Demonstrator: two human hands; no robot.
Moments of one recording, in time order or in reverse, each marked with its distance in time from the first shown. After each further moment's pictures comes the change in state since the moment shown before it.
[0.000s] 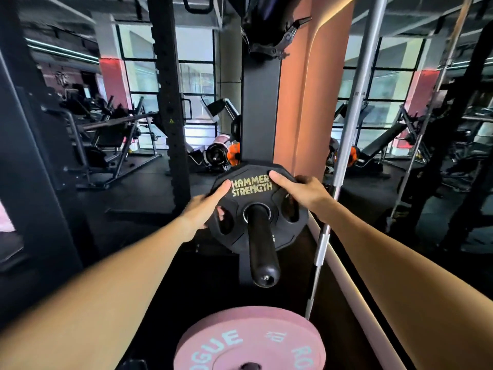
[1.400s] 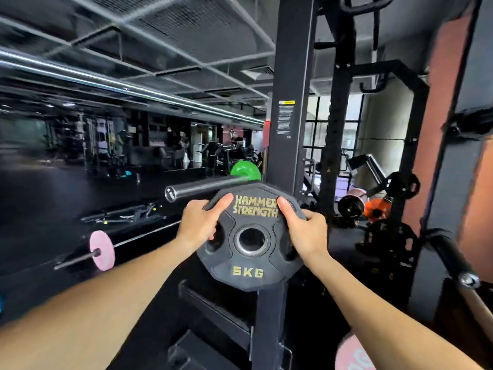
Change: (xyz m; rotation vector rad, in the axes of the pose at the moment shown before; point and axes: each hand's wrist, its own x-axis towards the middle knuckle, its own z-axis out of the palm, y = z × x) left_hand -0.436 -0.054 -0.370 0.113 0.774 0.426; right_hand -0.391 -0.196 0.283 0.534 -0.264 -0.454
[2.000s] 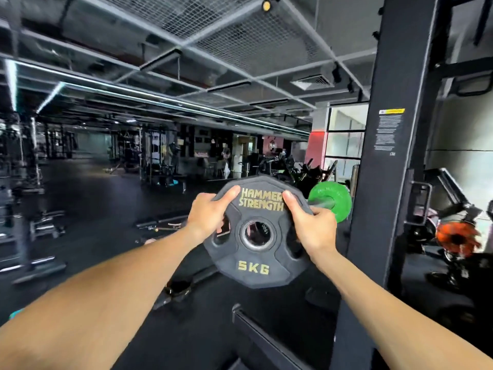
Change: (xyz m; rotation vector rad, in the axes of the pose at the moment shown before) left_hand 0.157 -0.069 -0.194 0.050 0.121 -0.004; right_hand 0.060 -0.032 0.257 -0.032 -0.030 -0.016
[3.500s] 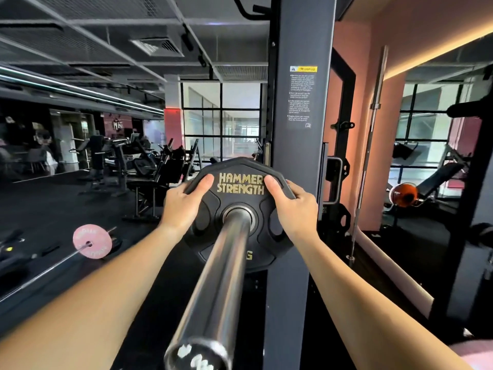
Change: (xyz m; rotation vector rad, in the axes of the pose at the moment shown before) left_hand 0.237 -0.118 0.259 -0.379 -0.454 -0.008; right_hand 0.219 0.141 -0.015 -0.266 0.497 0.004
